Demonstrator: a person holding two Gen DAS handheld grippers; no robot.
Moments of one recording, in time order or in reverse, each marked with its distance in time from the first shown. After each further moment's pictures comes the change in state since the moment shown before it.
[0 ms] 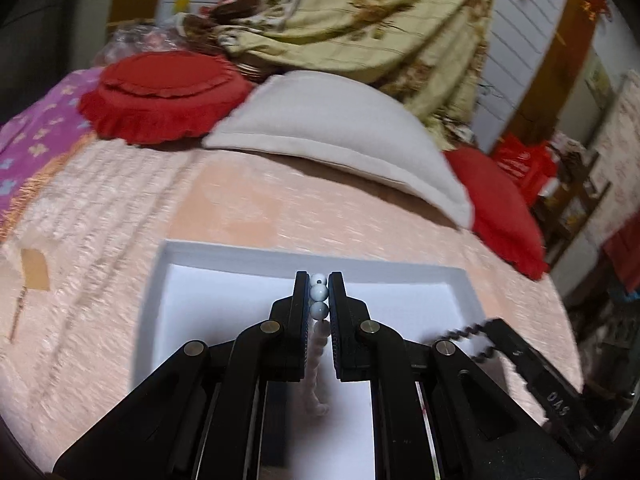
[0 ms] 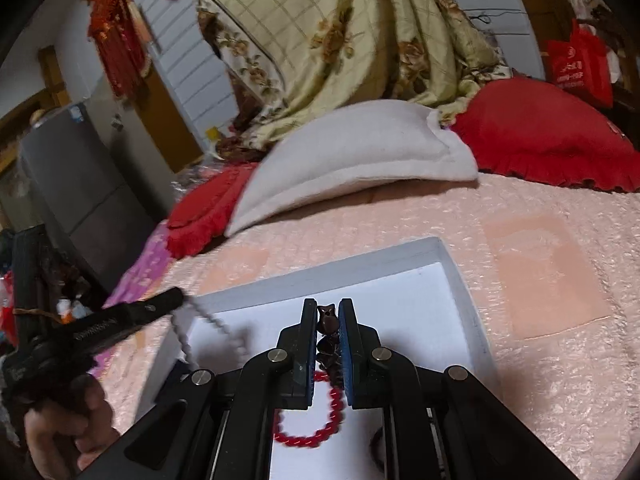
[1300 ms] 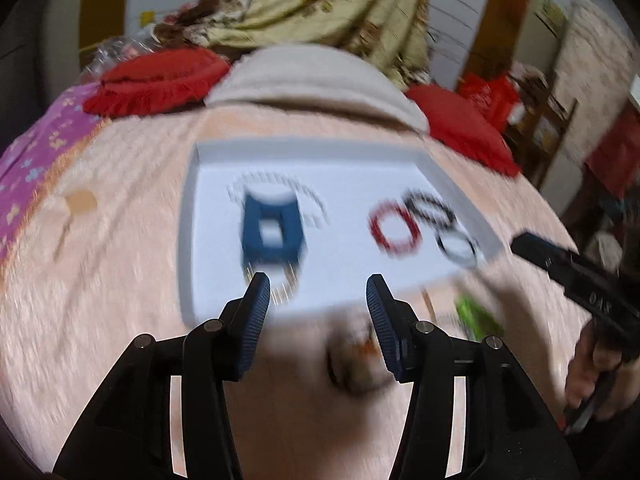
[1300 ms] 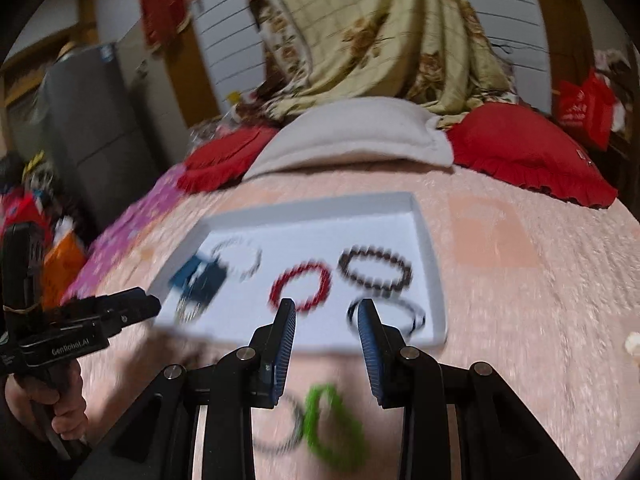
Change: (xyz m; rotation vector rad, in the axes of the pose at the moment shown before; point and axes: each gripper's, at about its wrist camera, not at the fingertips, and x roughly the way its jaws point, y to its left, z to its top) left arm -0.095 0.004 -0.125 0.222 0.091 -0.067; right arm -0.101 0.024 -0.073 -0.225 0.057 -0.034
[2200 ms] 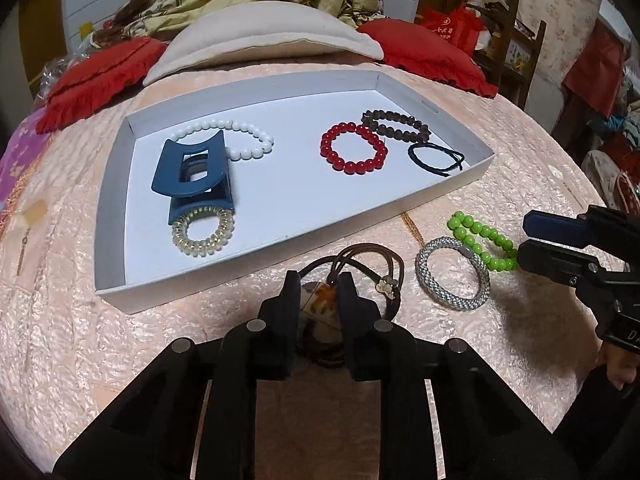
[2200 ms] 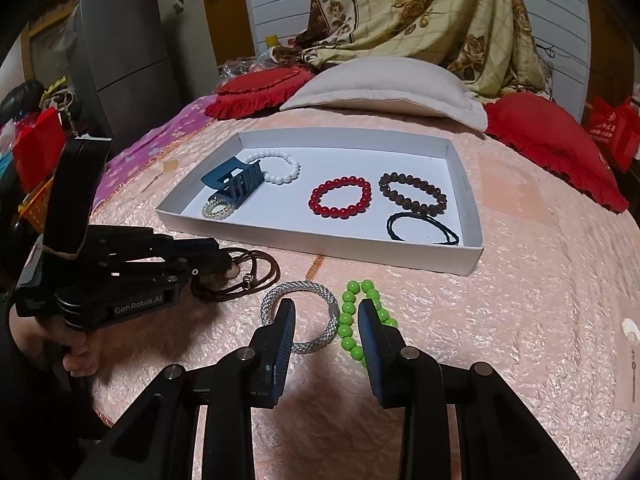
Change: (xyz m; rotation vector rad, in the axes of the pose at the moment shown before) left arm 0.044 -0.031 -0.021 0.200 0.112 -0.015; right arm -0.004 0.028 -0.049 -0.151 0.147 0.010
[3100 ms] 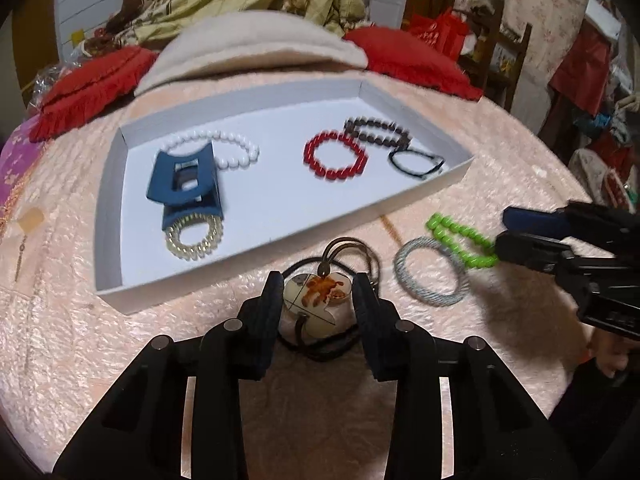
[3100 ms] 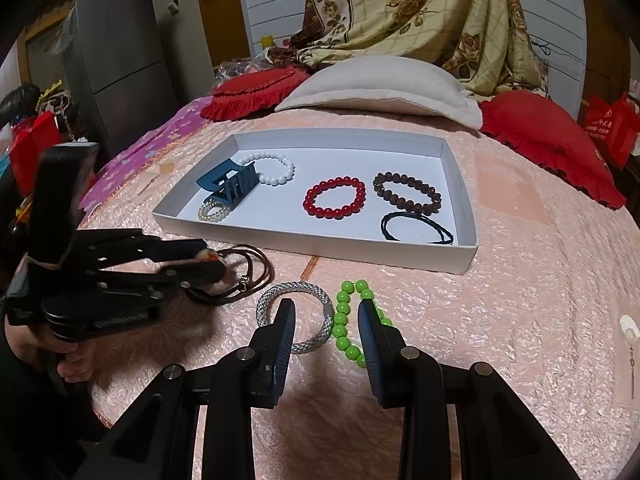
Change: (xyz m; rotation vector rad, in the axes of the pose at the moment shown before) left arm -0.019 -0.004 -0.001 0.016 -0.042 -0.048; right arm -0.002 -0.004 0.001 0.018 -0.002 -0.007
